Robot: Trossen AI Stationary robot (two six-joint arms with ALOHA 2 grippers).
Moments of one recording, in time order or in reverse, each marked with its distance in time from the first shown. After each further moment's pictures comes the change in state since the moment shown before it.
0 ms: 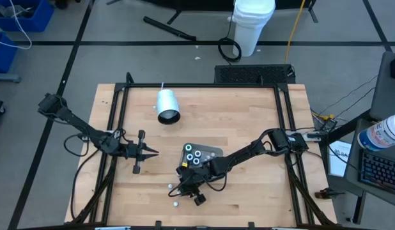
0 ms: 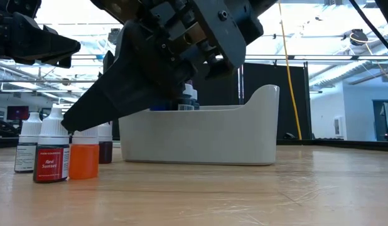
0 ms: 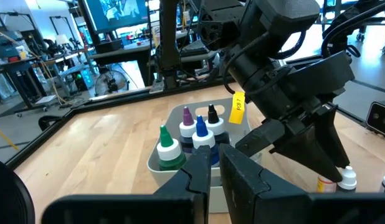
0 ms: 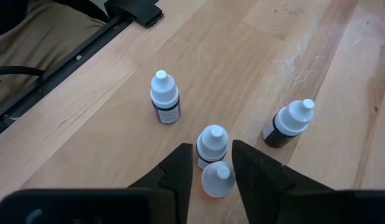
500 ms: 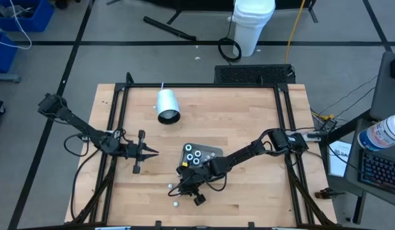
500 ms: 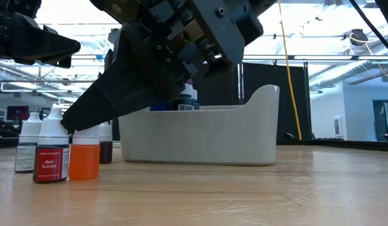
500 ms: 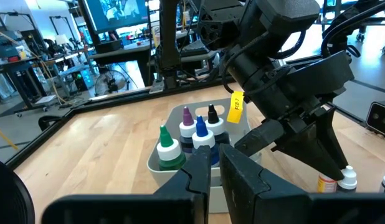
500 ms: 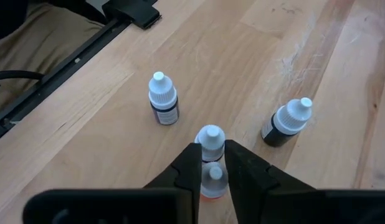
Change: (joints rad) left arm 0.000 0.000 0.000 0.000 0.000 -0.001; right arm 0.000 0.000 0.000 0.000 0.002 0.019
